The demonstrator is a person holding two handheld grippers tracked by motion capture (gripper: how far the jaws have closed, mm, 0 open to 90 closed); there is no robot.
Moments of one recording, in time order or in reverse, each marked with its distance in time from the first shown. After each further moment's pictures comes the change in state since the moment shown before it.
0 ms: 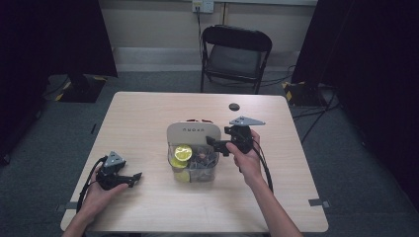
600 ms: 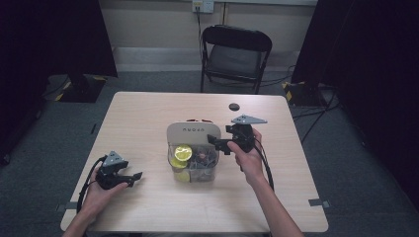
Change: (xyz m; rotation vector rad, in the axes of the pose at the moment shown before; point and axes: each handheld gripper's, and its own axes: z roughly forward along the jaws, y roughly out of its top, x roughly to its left) left arm -0.004 0.006 -0.005 -0.001 -0.044 -0.011; right arm -0.002 0.004 -0.004 -0.005 -0.004 0.004
